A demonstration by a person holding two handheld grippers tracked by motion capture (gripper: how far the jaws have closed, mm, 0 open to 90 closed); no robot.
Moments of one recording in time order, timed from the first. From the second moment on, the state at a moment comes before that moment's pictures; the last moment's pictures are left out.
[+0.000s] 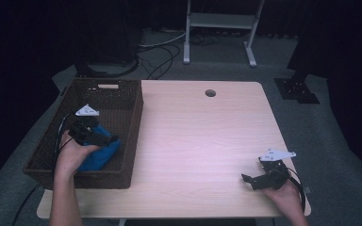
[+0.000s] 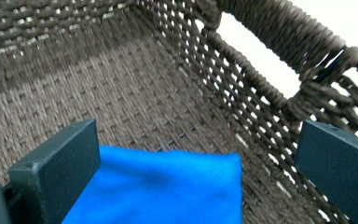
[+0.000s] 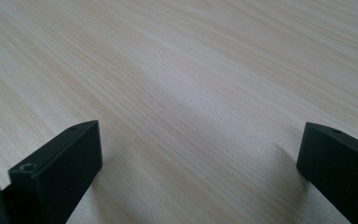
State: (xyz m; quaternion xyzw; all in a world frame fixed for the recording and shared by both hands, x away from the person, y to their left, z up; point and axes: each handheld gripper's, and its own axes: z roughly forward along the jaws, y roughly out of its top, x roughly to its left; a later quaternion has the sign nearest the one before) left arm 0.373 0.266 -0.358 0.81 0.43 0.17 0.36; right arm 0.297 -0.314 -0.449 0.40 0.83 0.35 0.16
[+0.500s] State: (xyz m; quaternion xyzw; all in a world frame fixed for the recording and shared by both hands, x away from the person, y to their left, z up) left arm 0.378 0.265 -0.370 0.82 0.46 0.15 0.30; right arm 0.297 -0.314 -0.450 0.39 0.83 0.35 0.16
